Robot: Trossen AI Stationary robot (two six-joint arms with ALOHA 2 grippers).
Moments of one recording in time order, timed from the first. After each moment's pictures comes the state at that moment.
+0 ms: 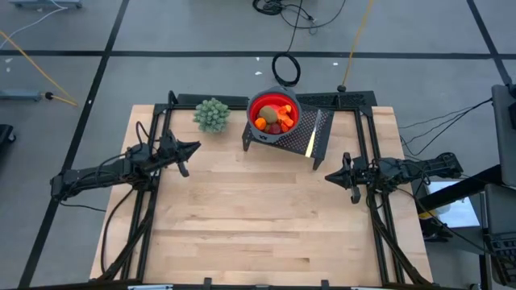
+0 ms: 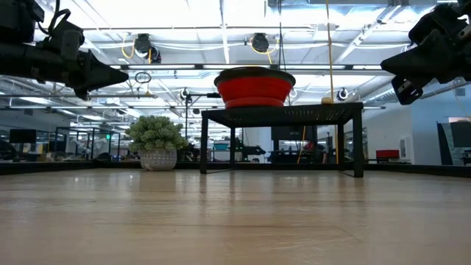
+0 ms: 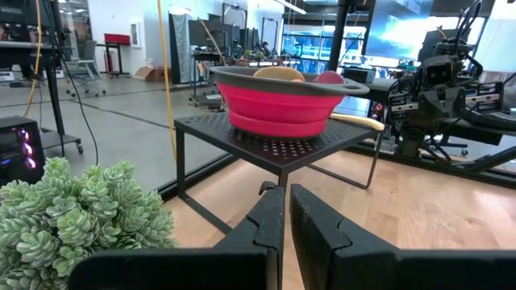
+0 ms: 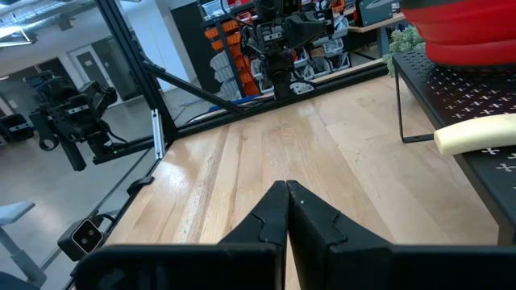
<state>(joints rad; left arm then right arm) 0.24 0.14 0.04 0.12 -0.19 -0.08 0.20 0.00 0.07 -0.16 0.16 0.35</state>
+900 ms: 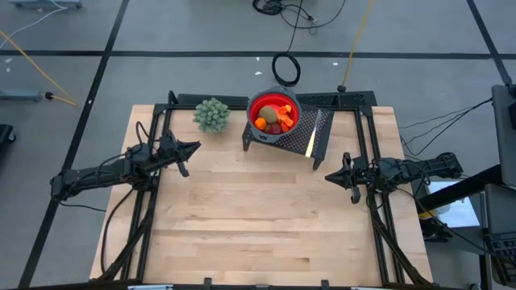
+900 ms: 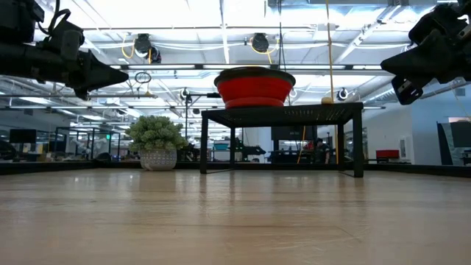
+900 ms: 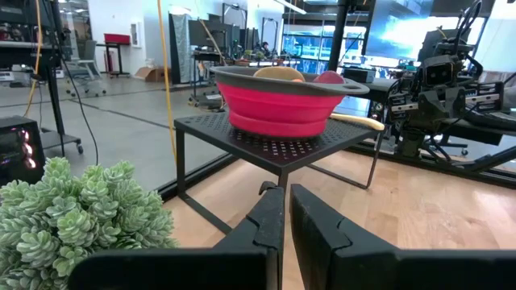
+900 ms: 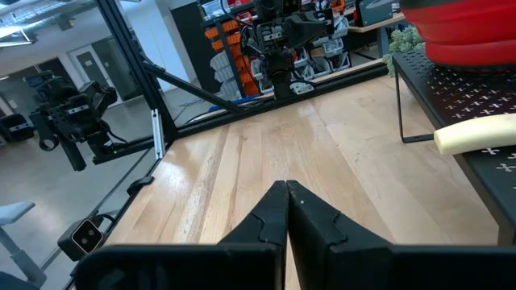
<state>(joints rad) 0.24 0.14 0.04 0.12 -0.19 -0.08 0.20 0.00 0.07 -0.16 0.16 0.35</state>
